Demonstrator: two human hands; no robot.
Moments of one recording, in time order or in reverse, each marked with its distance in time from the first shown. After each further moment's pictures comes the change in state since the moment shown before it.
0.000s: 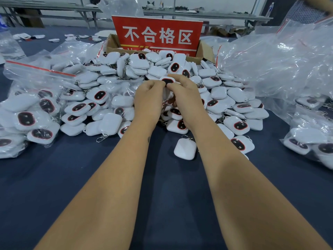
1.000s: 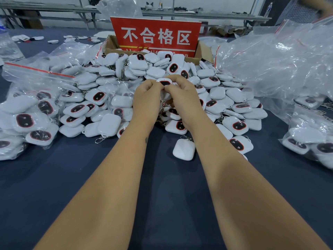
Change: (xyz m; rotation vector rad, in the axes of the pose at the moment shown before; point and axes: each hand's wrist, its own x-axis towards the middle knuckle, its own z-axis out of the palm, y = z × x) left_hand 0.000 -0.001 -0.002 -0.005 -0.053 -0.004; right_hand -0.003 0.000 0.000 -0.004 -0.038 -0.052
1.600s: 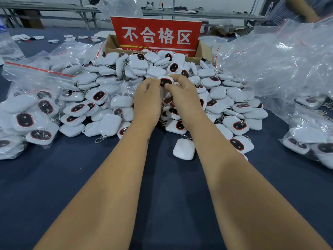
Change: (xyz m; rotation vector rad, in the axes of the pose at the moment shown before) left_hand 0.000 -0.002 0.003 0.005 0.060 0.030; right_hand 0.000 0.000 0.002 -0.015 0.041 0.021
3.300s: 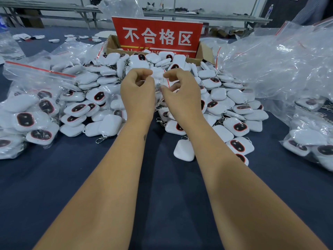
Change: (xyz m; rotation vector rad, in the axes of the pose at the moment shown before) left_hand 0.002 0.014 -0.010 -0.033 0.218 0.212; right_hand -0.002 0.001 0.006 -0.374 0.139 -0.336
